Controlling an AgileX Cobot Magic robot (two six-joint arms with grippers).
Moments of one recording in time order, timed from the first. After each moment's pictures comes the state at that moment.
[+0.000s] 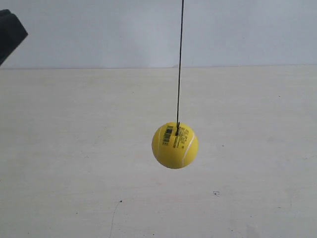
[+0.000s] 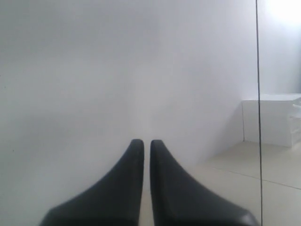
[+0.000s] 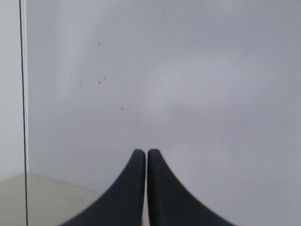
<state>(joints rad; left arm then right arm) -0.50 0.73 -0.32 0.39 -0.63 -0.29 0.23 0.26 -0.17 -0.72 -0.45 0.78</state>
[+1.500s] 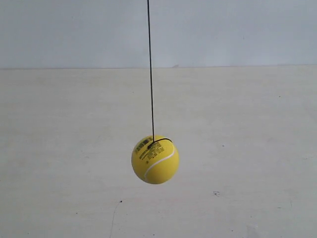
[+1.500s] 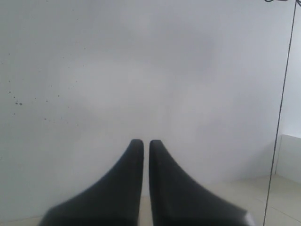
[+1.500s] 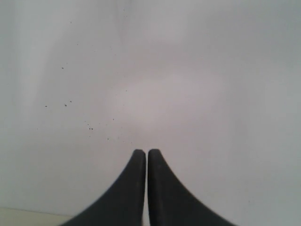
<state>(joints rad) -0.50 0.14 -0.32 0.39 0.00 -0.52 0.23 0.01 -0.17 -0.72 -0.20 0.87</state>
